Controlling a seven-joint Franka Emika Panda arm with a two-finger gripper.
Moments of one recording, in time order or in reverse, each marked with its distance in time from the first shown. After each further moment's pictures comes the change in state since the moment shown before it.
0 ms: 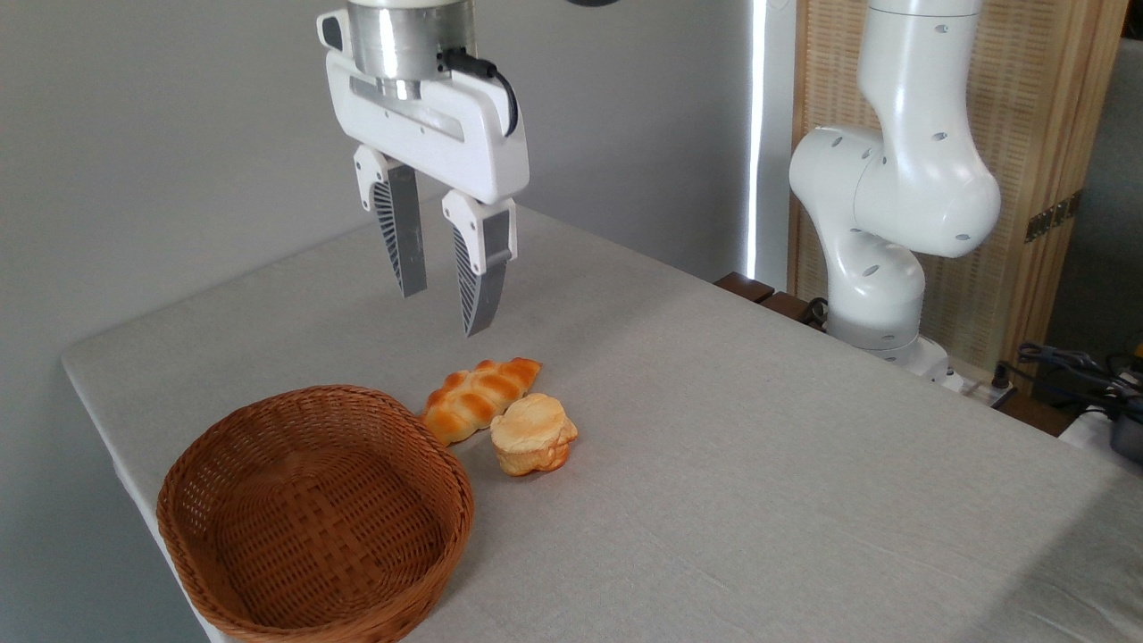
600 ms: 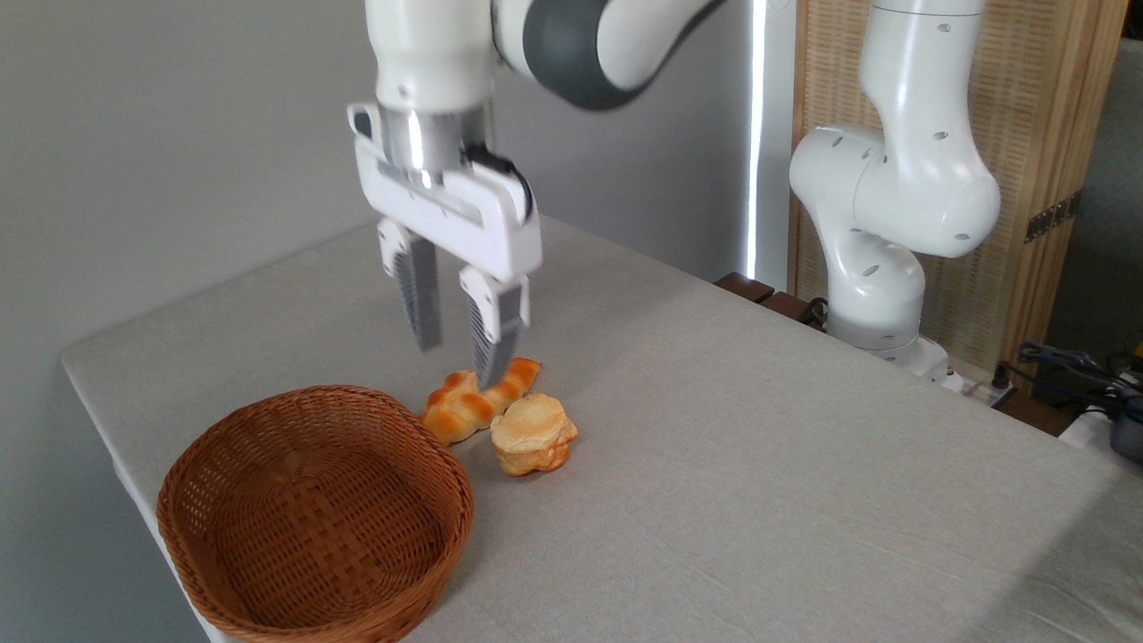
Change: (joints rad) arm -0.005 -0.030 -0.018 -0.191 0.000 0.202 0.000
